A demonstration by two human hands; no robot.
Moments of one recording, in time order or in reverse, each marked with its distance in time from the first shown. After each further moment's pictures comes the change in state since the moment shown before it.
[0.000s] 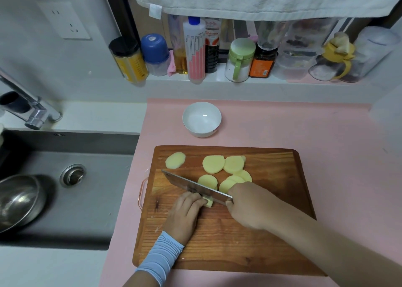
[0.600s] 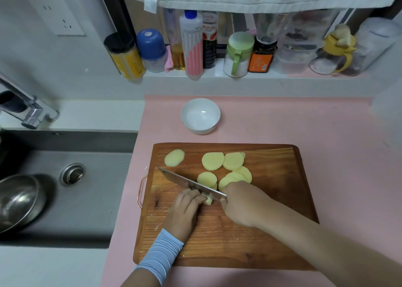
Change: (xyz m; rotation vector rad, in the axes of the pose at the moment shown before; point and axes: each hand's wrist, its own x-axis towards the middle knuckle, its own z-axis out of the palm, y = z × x) left_hand 0.002 -0.001 0.000 -0.038 0.005 -0.011; right_hand 0.016 -0.003 0.016 0.036 0.009 -0.001
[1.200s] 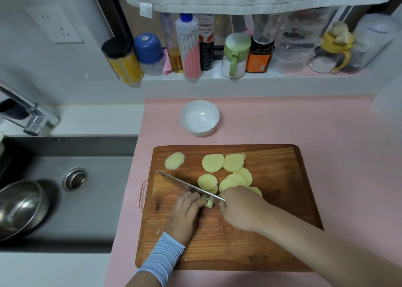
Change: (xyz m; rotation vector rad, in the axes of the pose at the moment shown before) left_hand 0.001 -0.002 0.000 -0.018 -0.006 0.005; right_hand 0.007 0.007 0.013 0.049 0.005 -0.036
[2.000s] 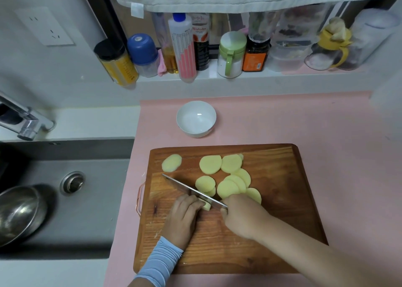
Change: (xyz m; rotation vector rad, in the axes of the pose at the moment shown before) left_hand 0.004 0.002 -0.004 -0.029 -0.005 -0.014; right_hand 0.005 0.016 0.025 0.165 -0.004 0.039
